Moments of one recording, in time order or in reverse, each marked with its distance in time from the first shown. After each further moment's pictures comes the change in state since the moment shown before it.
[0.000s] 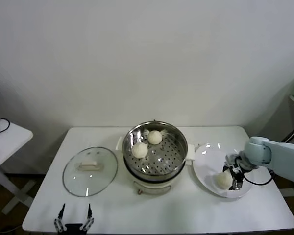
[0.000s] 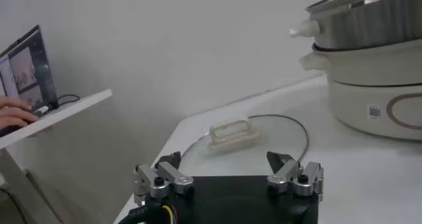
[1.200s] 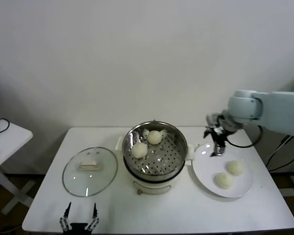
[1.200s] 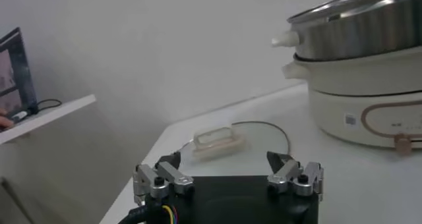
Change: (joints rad) left arm 0.005 0.020 0.032 -0.011 -0.006 -0.006 0.007; right arm 0.647 0.116 -0.439 0.227 0.298 -0.066 -0.001
